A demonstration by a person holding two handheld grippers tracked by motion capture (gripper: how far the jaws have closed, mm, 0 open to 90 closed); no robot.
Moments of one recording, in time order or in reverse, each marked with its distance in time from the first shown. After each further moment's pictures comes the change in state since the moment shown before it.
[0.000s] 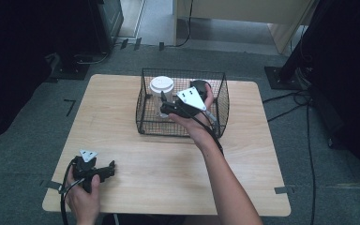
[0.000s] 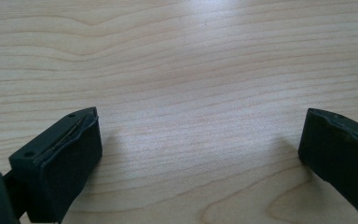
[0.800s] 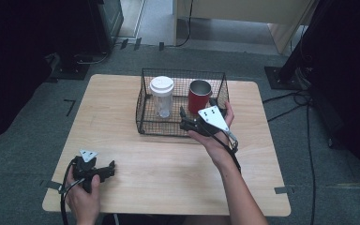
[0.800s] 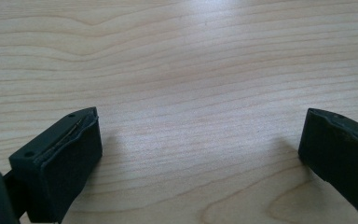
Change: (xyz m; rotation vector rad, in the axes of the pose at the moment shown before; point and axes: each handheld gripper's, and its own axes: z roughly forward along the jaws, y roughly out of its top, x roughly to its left) left arm 0.000 0.000 0.000 0.001 0.000 0.000; right arm -0.033 -0.028 -0.060 0.006 -0.047 0.024
